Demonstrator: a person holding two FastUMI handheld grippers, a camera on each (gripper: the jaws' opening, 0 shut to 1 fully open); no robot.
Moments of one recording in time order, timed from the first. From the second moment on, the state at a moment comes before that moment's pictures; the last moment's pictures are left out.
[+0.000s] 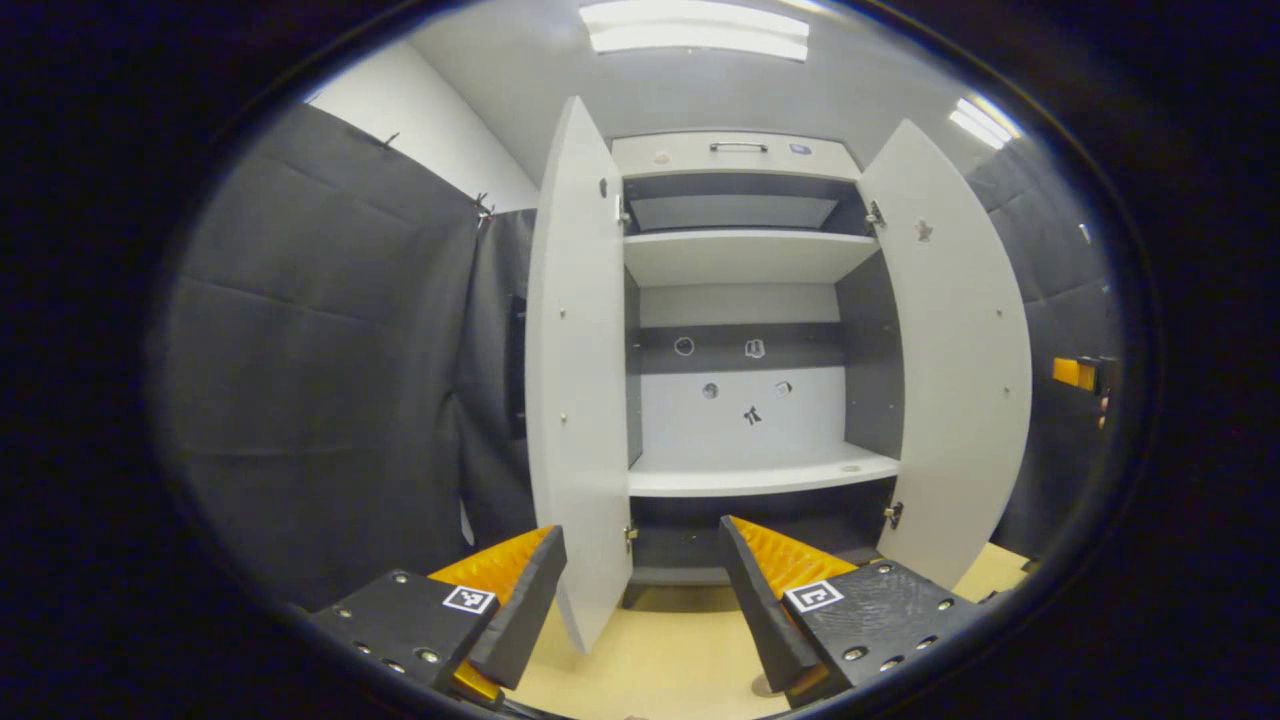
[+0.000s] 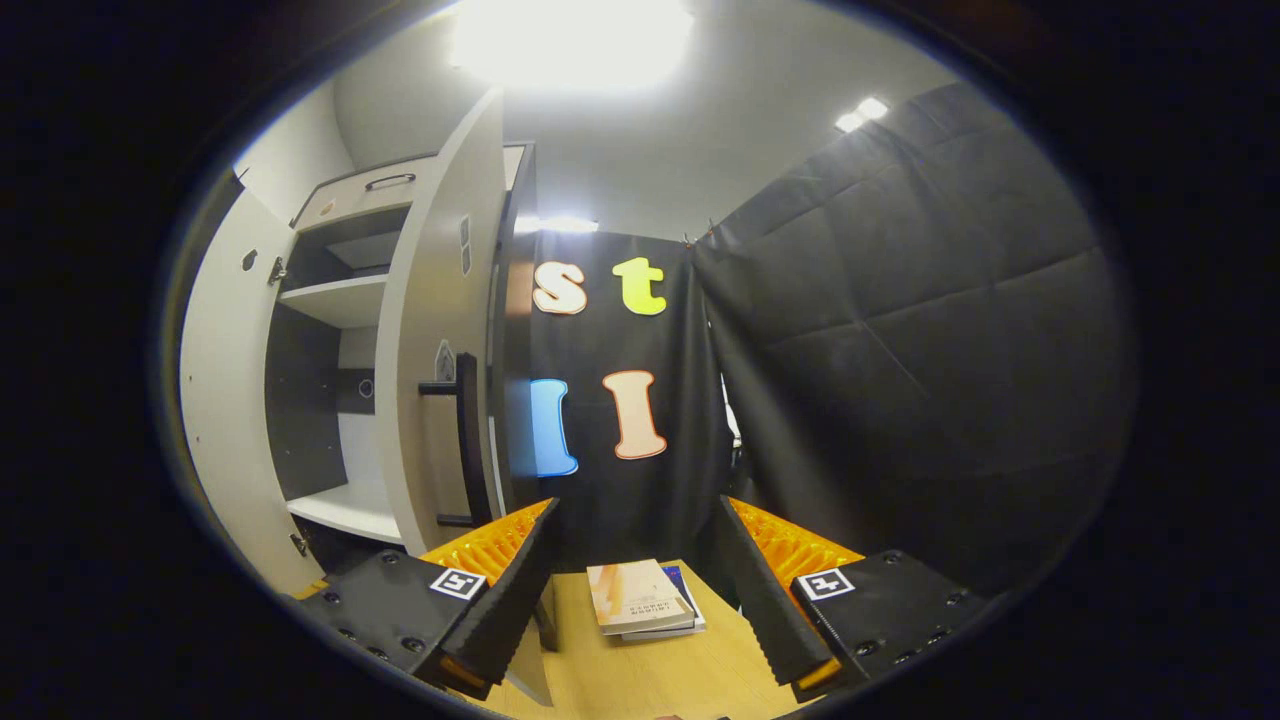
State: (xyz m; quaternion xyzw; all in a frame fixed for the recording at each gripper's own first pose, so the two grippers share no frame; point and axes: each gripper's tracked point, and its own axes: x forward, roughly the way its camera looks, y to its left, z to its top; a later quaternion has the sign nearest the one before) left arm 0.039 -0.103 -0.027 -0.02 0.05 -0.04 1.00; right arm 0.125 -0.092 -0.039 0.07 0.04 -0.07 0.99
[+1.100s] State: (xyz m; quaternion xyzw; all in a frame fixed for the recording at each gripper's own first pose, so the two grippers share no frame) left arm 0.064 0.053 -0.036 -0.04 0.04 0.03 1.00; right arm 0.134 0.003 -0.023 0.03 0.02 -0.05 1.00
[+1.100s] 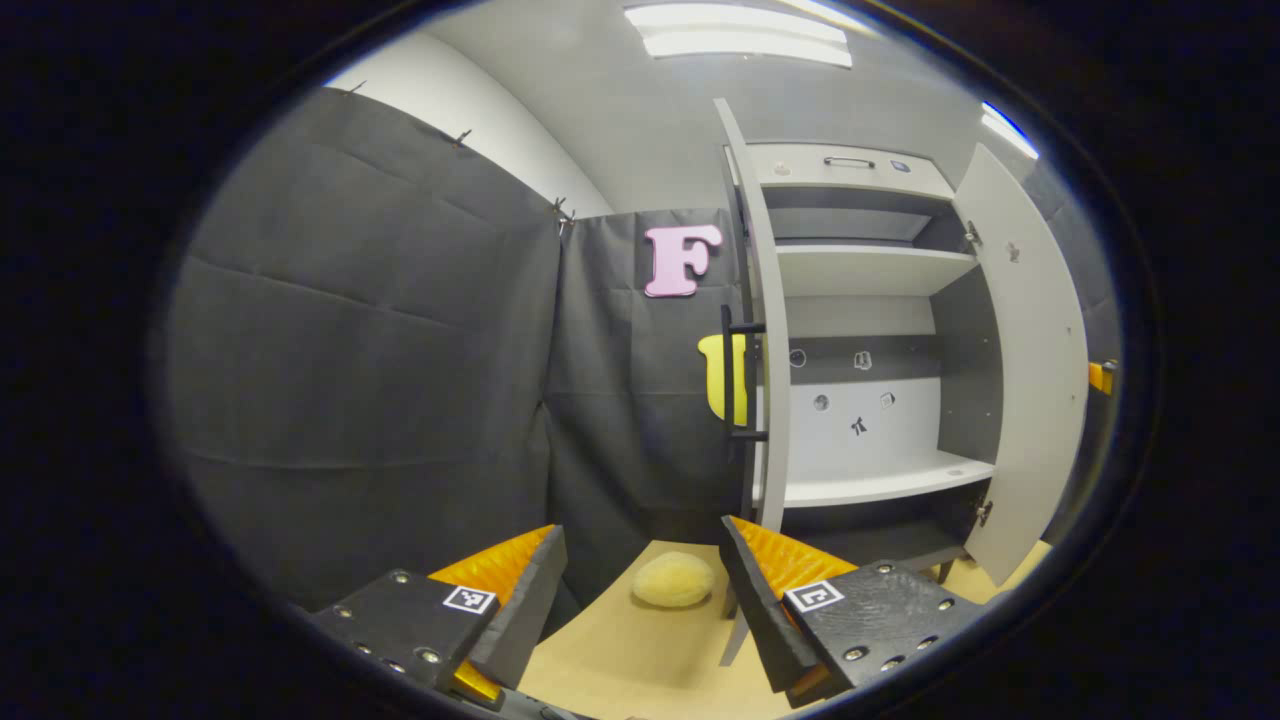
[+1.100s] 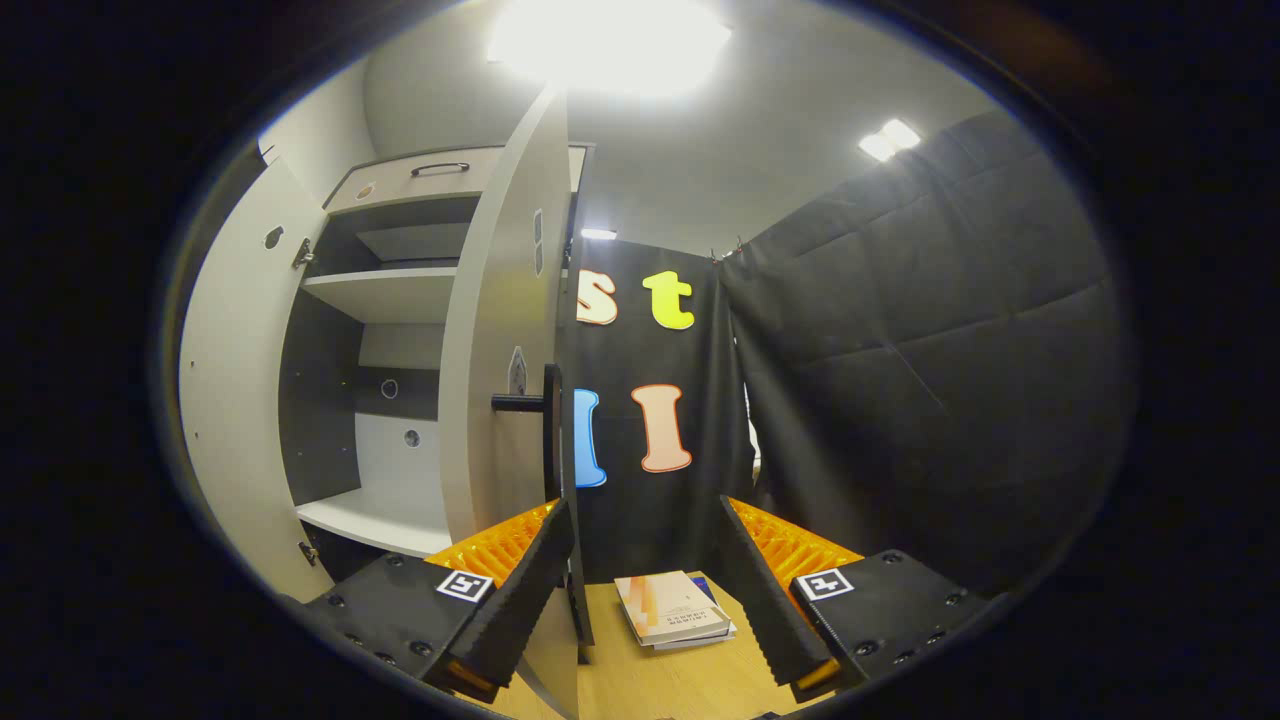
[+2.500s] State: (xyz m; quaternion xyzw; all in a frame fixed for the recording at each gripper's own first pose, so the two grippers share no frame) left arm 0.062 0.096 -0.049 -0.03 0.05 0.05 1.00; right arm 0.166 0.135 -0.035 0.03 0.03 0.05 1.00
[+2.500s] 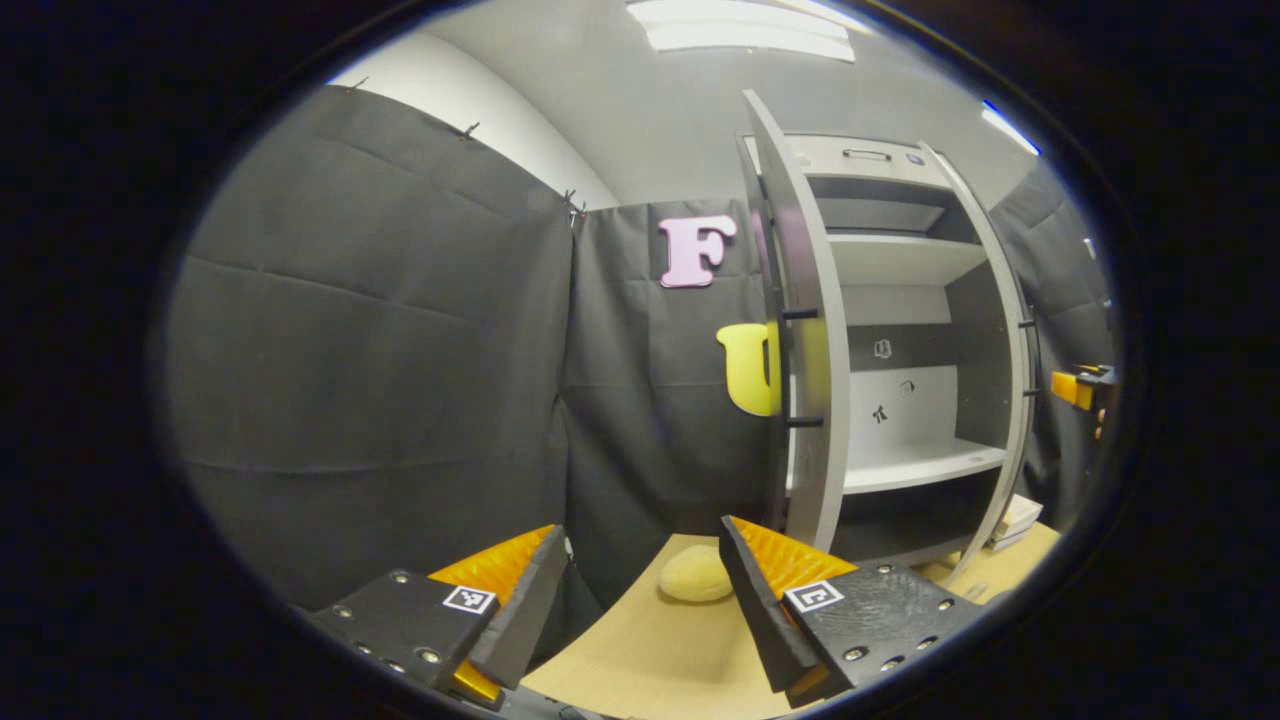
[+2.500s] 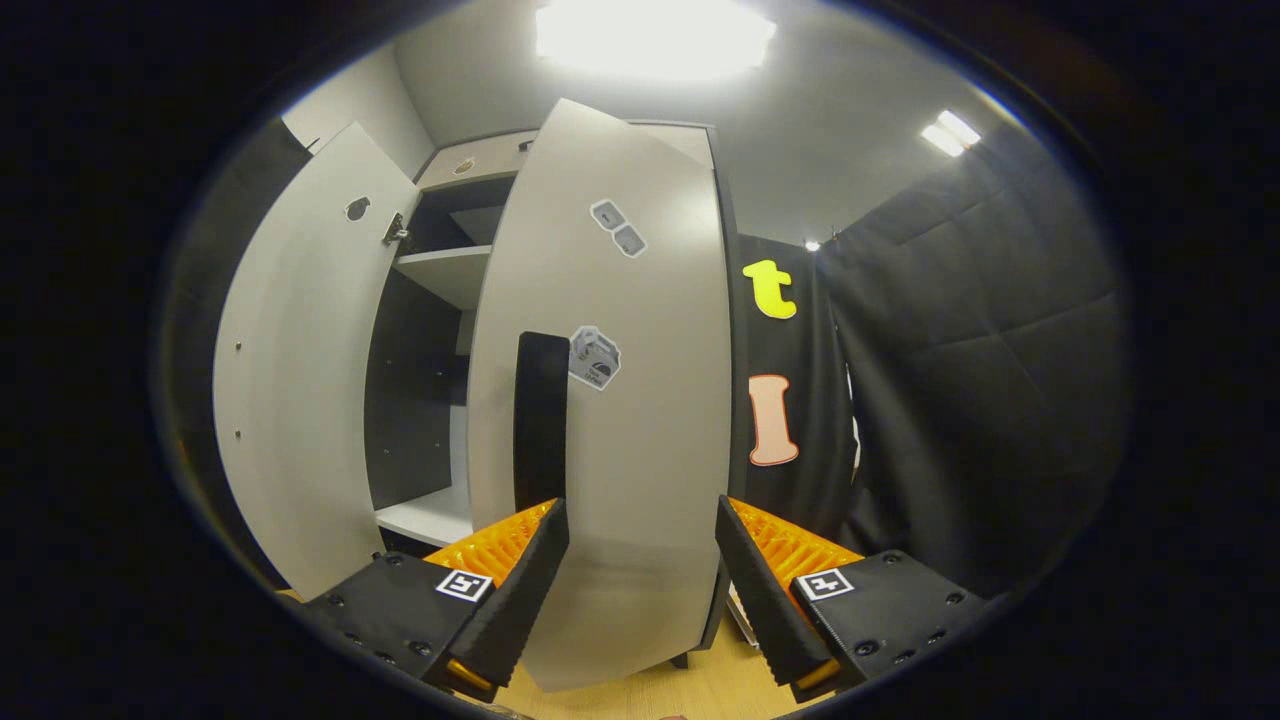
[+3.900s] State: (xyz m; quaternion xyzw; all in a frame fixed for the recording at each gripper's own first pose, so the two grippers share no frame) left arm 0.192 0.046 0.027 0.00 -0.01 0.03 1.00; right arm 0.112 0.016 -0.074 -0.01 0.06 0.01 1.00
